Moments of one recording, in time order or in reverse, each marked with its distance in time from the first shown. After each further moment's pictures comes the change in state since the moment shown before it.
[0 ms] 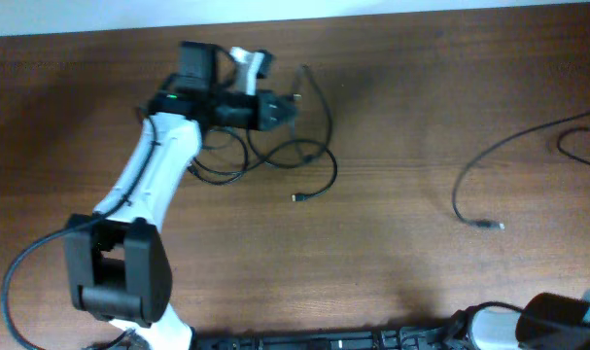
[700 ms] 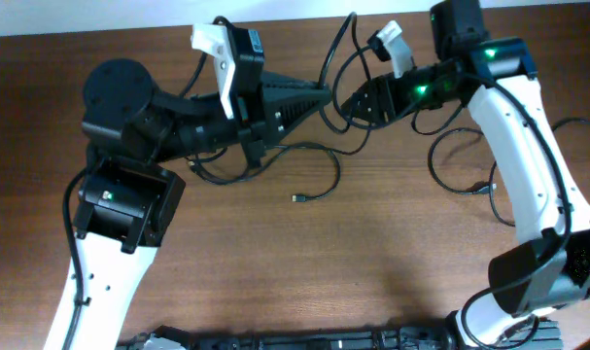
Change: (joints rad) left arm -0.110 -0.579 0.000 0.402 0.085 -0.187; right arm 0.740 0.235 0.001 -0.083 -0.600 -0.476
